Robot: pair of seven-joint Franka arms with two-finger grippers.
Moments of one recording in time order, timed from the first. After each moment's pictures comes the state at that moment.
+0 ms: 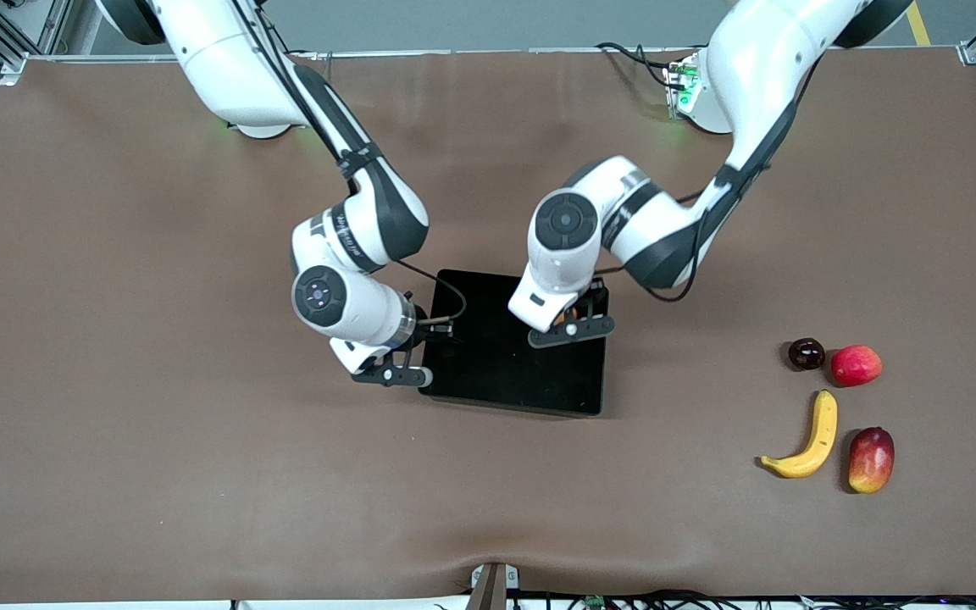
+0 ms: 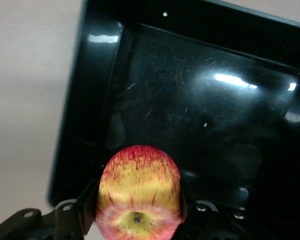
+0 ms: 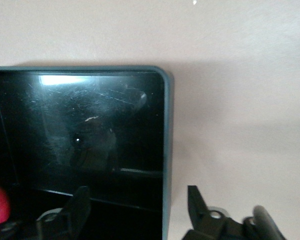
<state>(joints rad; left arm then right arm) -0.22 0.69 -0.56 -1.50 0.38 2.02 -1.02 0.57 0.68 -0.08 -1.39 0.41 2.03 0.42</state>
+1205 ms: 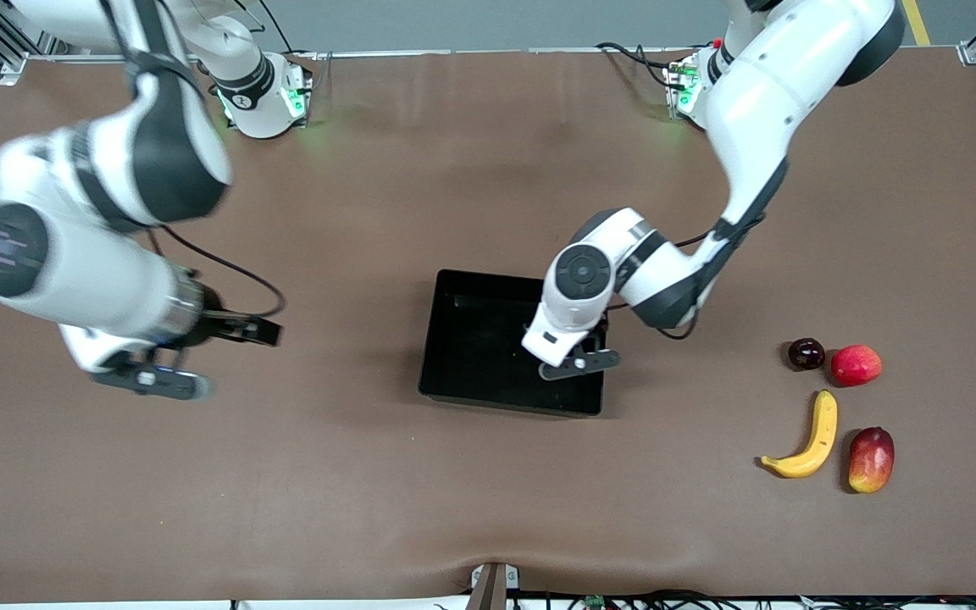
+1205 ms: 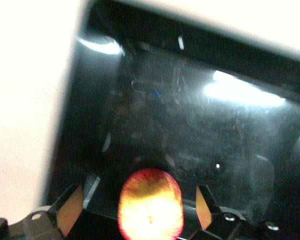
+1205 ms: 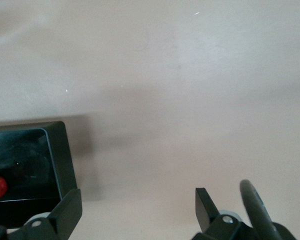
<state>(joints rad) -0.16 0.73 -0.55 -1.46 0.42 2.07 -0.97 0.35 0.46 -0.18 -1.16 0.15 1.54 0.41</state>
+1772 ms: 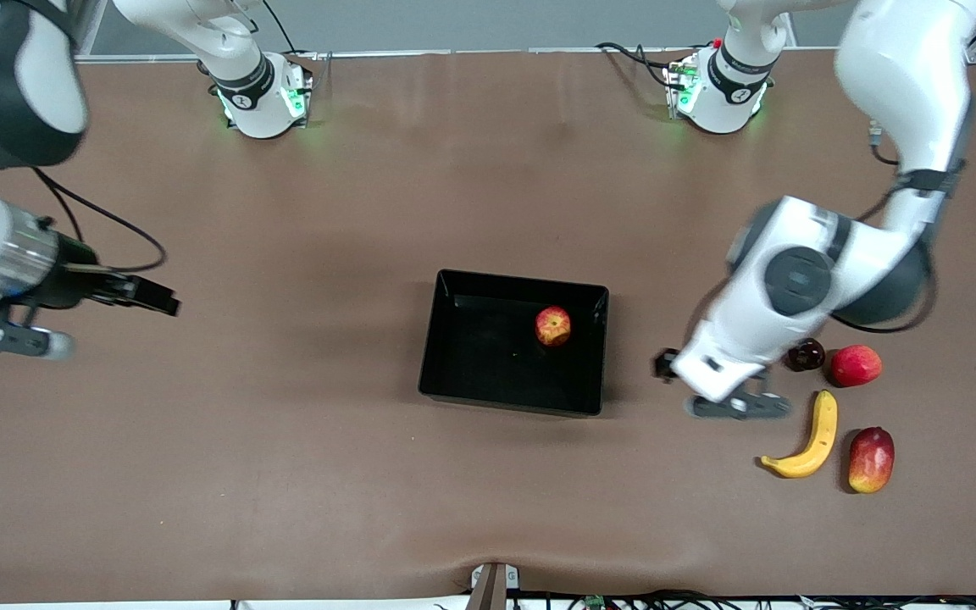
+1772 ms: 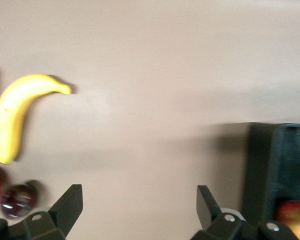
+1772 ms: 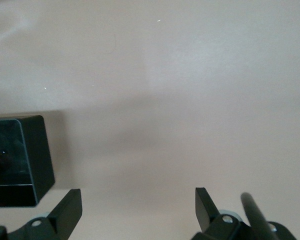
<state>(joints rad) 0.17 0.59 -0.54 -1.48 0.38 2.00 -0.35 0.19 0.23 -0.18 -1.42 0.15 1.59 0.18</state>
